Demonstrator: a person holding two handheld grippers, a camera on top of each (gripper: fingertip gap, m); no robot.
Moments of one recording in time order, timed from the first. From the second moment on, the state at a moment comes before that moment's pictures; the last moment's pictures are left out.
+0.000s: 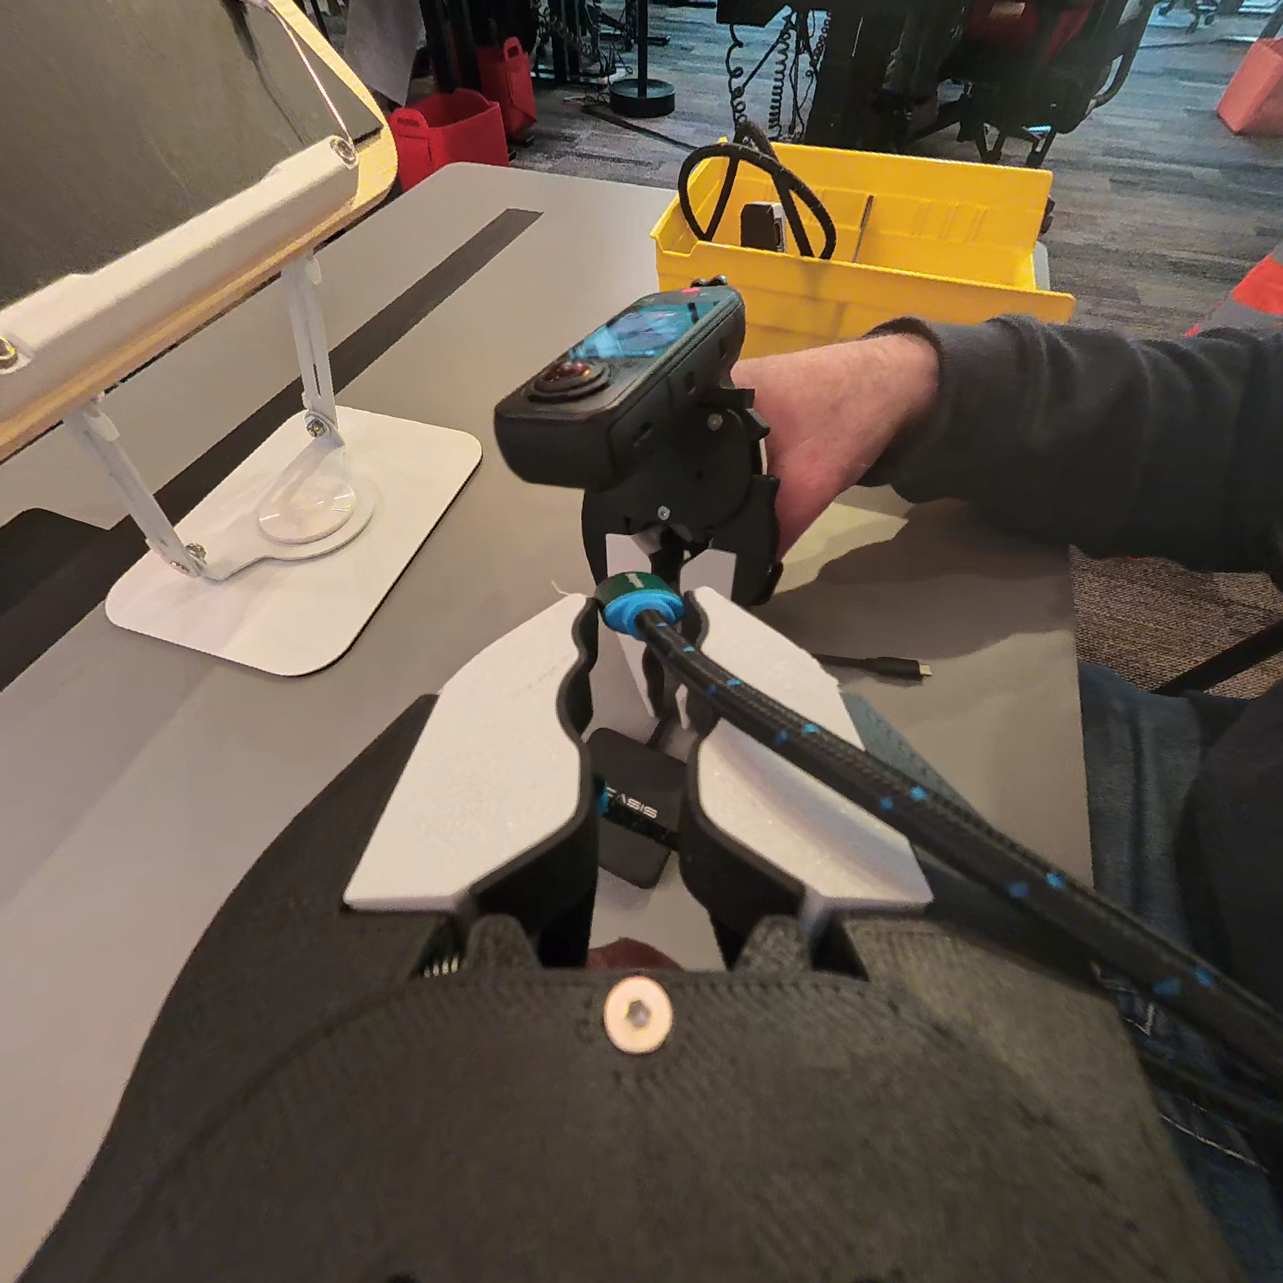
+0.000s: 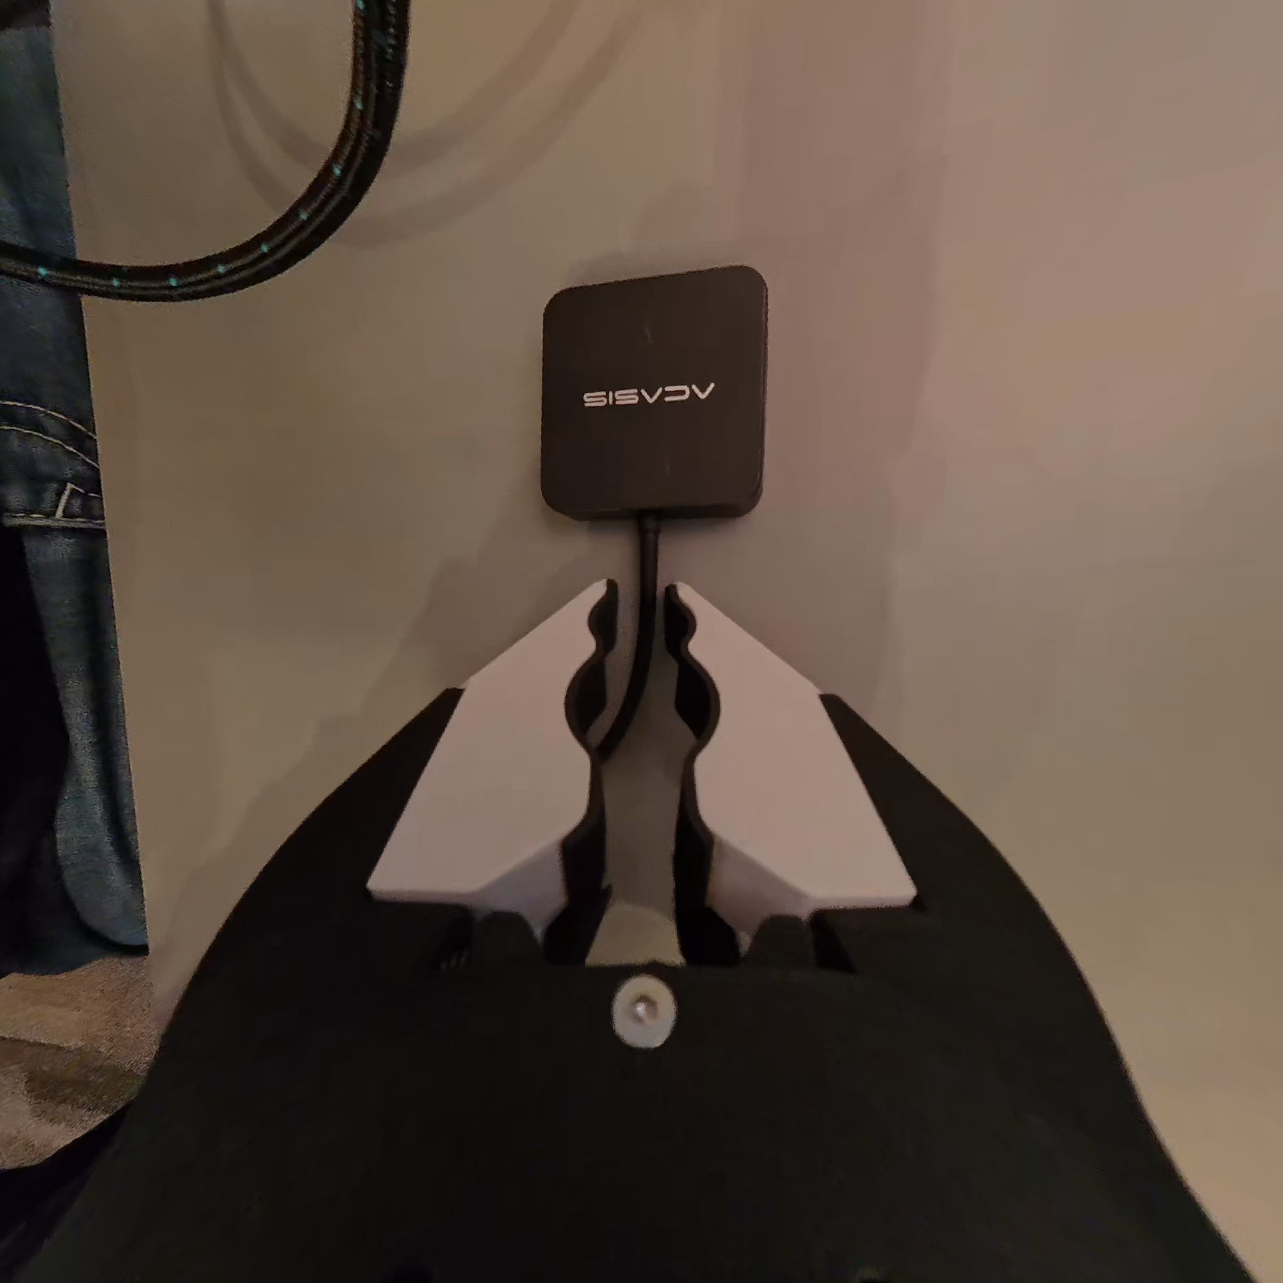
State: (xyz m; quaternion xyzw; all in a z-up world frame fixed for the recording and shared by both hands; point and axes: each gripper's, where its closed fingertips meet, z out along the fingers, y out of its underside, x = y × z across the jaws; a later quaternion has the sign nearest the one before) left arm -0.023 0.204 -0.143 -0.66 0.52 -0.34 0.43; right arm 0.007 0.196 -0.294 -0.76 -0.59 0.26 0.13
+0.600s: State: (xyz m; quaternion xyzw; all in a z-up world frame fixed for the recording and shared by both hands) left arm -0.028 0.207 -0.141 -0.66 0.51 -0.34 0.43; right arm -0.027 0.209 -0.297 -0.70 -0.63 0.23 0.22
